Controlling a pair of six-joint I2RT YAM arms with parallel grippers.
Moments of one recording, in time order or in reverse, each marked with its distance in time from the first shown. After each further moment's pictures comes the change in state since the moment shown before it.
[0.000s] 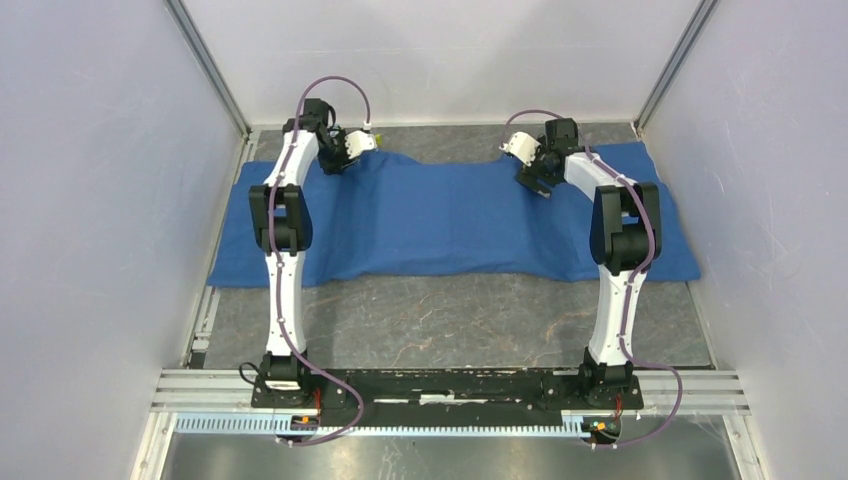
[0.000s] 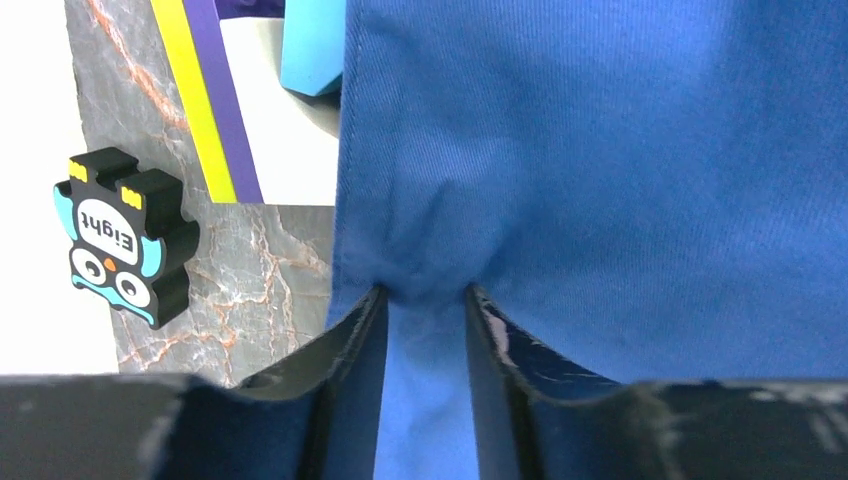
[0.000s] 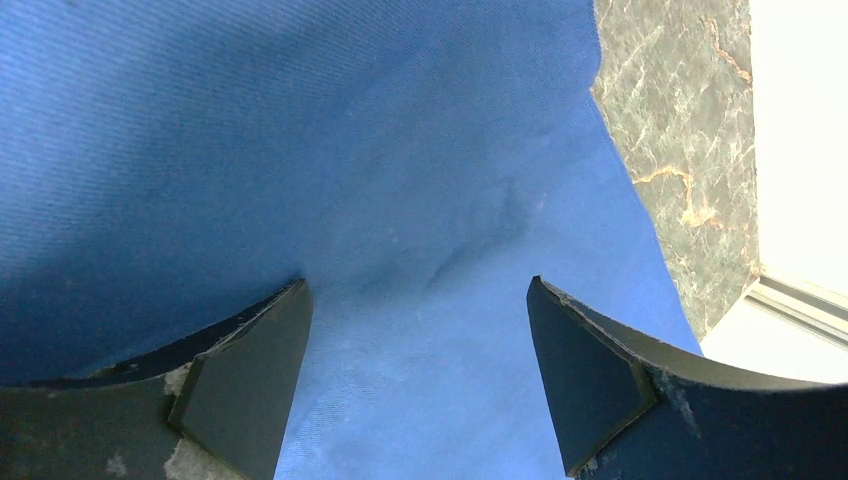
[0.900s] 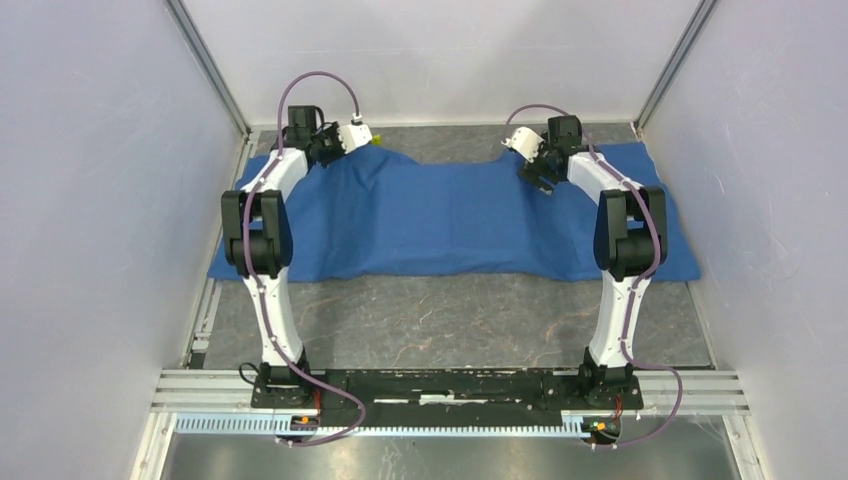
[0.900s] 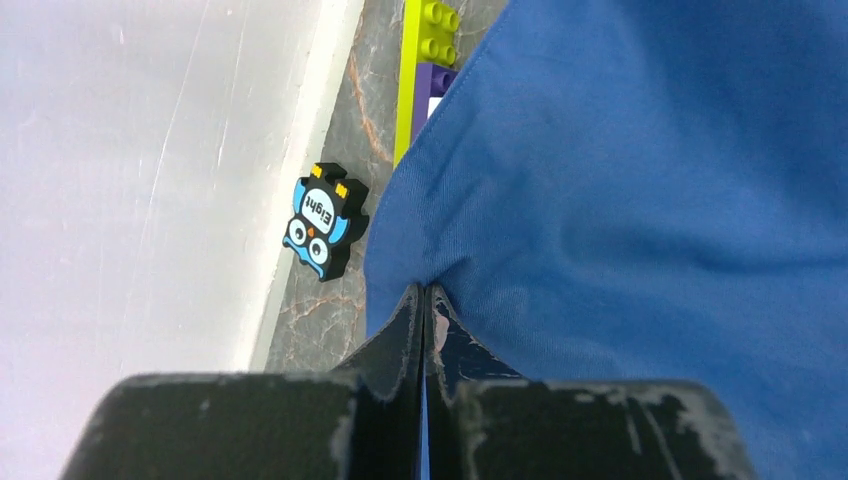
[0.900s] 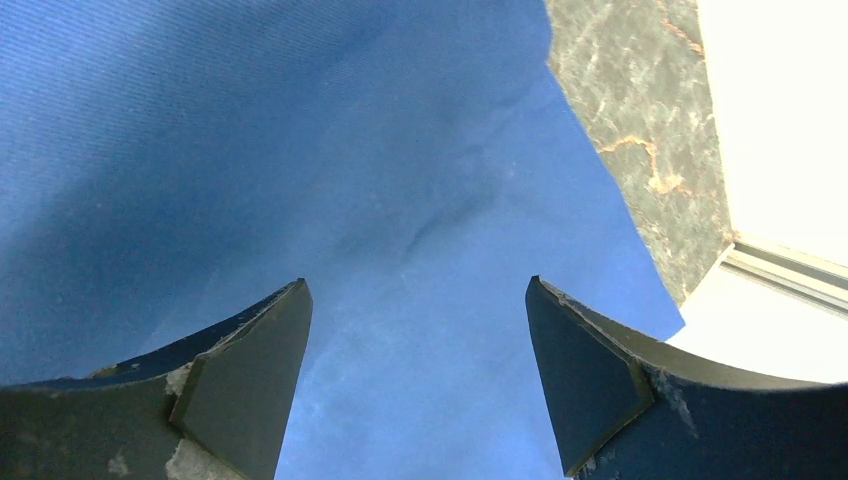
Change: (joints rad) left arm -0.001 -0.404 -0.628 0.630 0.087 -0.097; right arm -0.001 -0.057 -0.031 0.006 0.023 0.032
